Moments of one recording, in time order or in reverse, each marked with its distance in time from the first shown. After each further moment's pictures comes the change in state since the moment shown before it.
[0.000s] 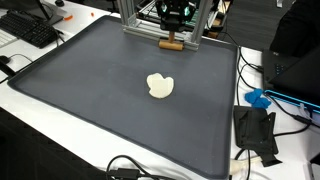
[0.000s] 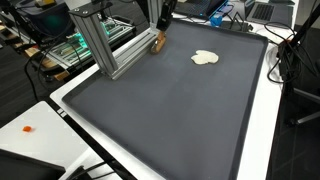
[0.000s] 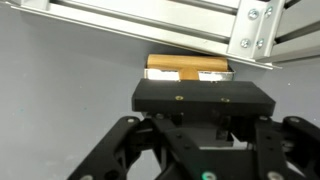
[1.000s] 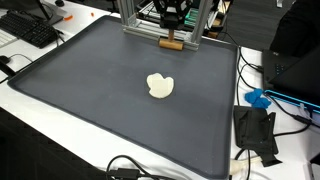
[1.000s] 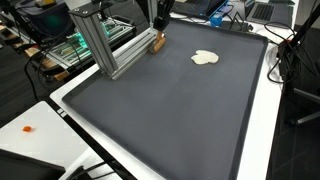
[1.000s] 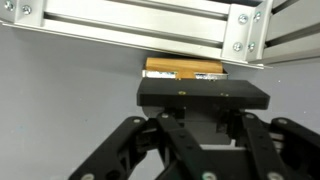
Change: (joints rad) arm -0.041 -0.051 -0.006 -0.031 0.078 -0.009 -0.028
